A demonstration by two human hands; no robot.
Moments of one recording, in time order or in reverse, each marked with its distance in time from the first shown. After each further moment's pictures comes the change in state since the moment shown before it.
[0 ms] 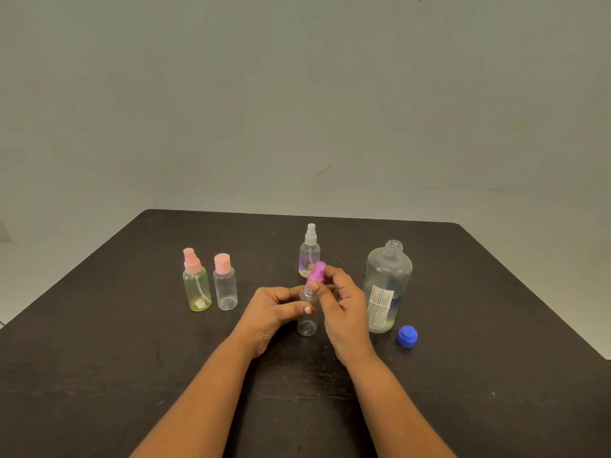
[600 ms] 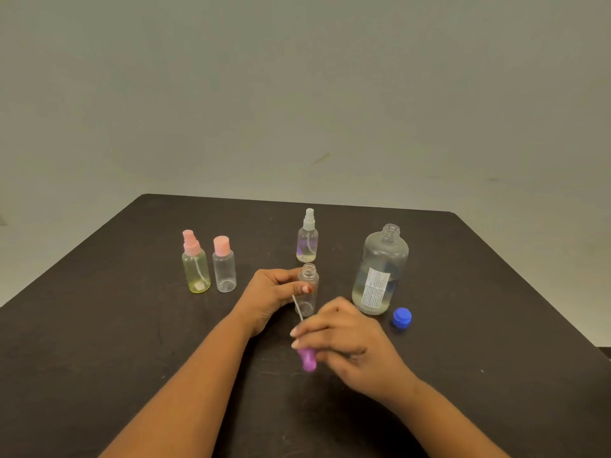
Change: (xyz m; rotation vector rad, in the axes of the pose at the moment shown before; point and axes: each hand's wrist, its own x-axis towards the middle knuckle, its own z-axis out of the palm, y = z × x) left_hand 0.002 -0.004 -0.001 -0.036 -0.007 -0.005; right_hand -0.051 -0.037 -0.047 -0.337 -0.508 -0.526
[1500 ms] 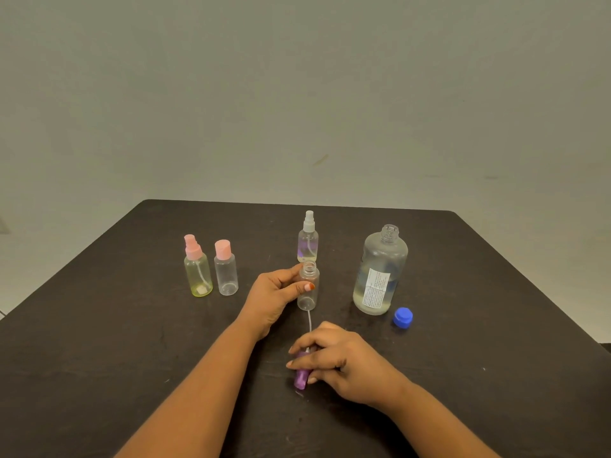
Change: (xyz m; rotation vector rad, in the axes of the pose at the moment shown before) left_hand 0.004 -0.007 0.001 0.179 0.064 0.079; right_hand -0.016 0.025 0.019 -0.047 -0.293 0.113
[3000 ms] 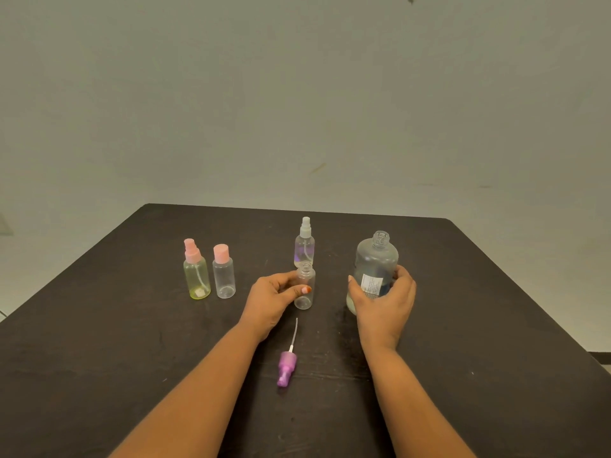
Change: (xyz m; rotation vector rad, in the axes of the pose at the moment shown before) left_hand -0.001 0.000 0.007 0.248 0.135 0.048; right_hand 0.026 0.038 -0.024 -0.071 1.188 0.762
